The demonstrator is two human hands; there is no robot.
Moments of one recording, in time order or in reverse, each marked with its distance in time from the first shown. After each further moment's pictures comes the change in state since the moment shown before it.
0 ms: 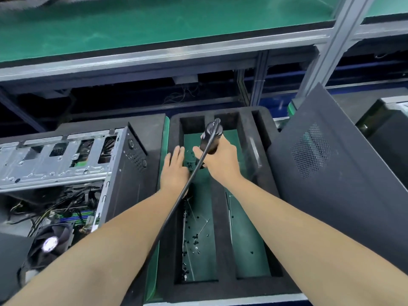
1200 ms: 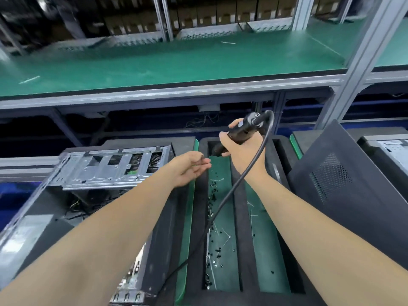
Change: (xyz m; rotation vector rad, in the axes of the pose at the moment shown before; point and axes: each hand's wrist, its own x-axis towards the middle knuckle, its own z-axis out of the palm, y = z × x) left_hand -0.012 -0.073 -0.109 -2.144 -0.283 -0.411; right_hand -0.002 -0.105 -0.006 0.285 0.073 -0.078
